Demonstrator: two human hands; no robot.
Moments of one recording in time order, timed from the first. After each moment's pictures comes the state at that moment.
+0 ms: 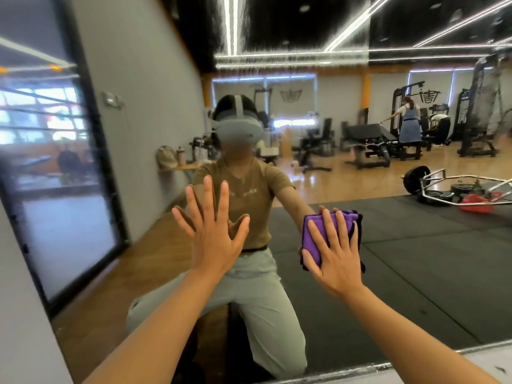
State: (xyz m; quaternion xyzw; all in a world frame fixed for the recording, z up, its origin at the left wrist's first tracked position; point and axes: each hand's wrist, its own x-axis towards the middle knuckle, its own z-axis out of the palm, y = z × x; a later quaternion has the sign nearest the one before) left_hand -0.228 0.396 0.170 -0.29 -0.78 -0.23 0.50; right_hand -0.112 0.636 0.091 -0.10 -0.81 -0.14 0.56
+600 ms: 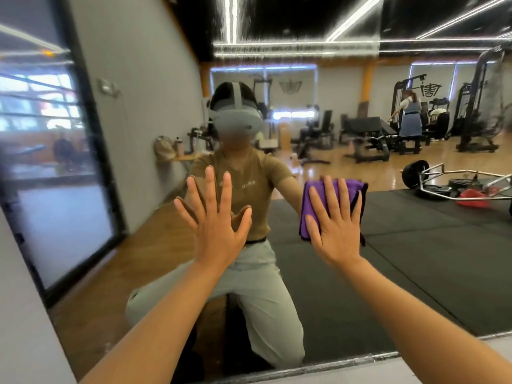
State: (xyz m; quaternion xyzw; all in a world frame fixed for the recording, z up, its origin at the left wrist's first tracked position) left_hand -0.225 0.399 0.170 -0.30 -0.78 -0.25 0.50; right_hand -0.122 0.632 0.137 -0.09 -0.79 -0.12 0.59
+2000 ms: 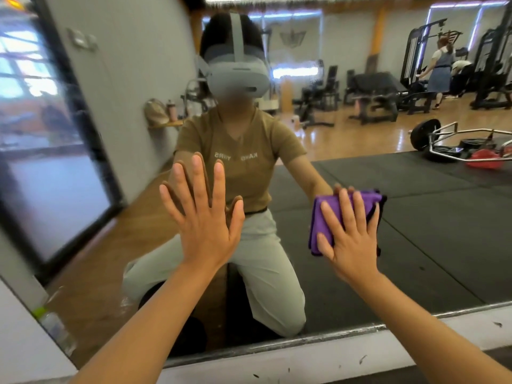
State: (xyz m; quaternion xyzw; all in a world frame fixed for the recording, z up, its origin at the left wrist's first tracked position) left_hand -0.234 0.402 0.126 -0.31 -0.75 -0.19 0.55; right_hand -0.107 0.644 0.053 -0.09 -0.82 -0.12 0.55
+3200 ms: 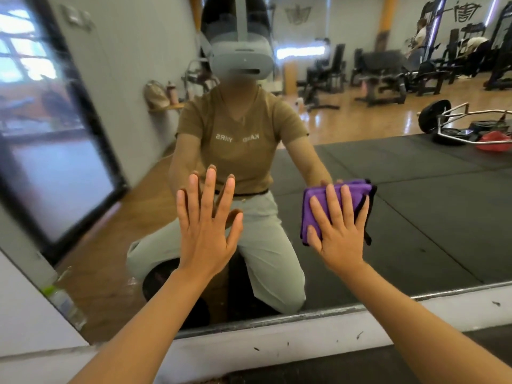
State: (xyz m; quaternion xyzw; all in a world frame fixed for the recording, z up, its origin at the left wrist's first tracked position) left_hand -0.228 0.385 0.075 -0.38 -0.76 -0.16 0.51; right_hand -0.117 0.636 0.015 -0.06 -0.81 -0.13 0.57
